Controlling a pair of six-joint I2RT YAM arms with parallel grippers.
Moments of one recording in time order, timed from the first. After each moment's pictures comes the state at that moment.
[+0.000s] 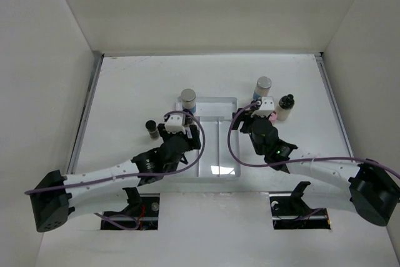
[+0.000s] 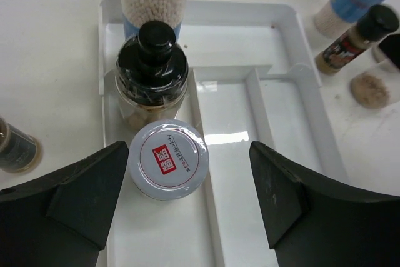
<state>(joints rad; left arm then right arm) -1.06 1.00 0.48 0.11 -0.78 -0.53 0.83 1.15 0.51 0.42 0.66 0.36</state>
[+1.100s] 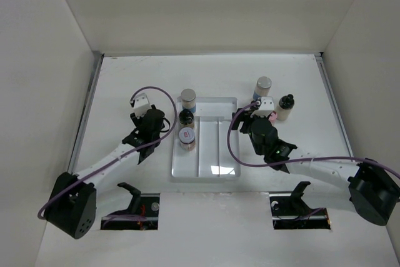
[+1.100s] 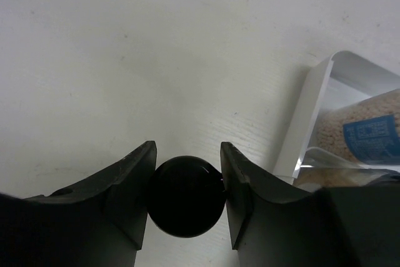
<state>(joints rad) -0.49 1.13 0.52 0.00 -0.70 -0.58 0.83 1.15 0.51 0.42 0.66 0.36</state>
